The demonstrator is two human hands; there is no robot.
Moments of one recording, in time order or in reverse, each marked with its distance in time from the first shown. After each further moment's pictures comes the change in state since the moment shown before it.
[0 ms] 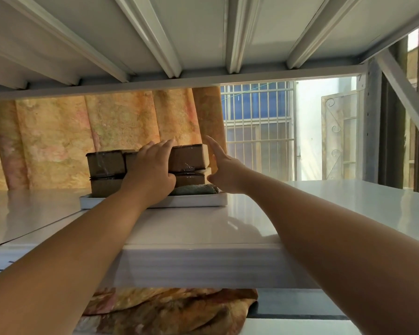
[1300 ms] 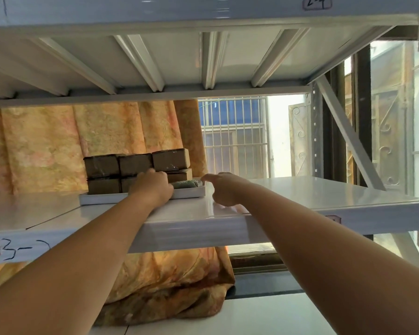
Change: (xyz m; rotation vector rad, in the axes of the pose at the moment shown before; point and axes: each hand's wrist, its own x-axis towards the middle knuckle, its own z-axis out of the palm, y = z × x) left_hand -0.025 0.025 -0.001 0.173 -0.227 -0.156; right_hand -0.086 -0.018 -0.022 -0.429 -0.154 0.148
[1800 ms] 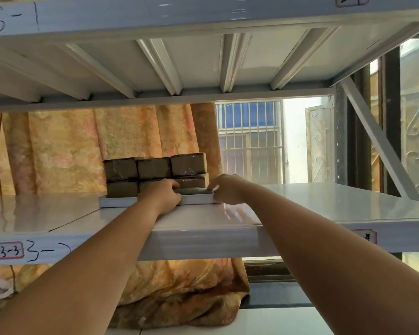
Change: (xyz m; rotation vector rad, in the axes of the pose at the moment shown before) left_hand 0.003 -0.027 0.004 -0.277 -0.085 -0.042; right_hand 0.028 -0.024 0.000 0.095 -0.034 0.032
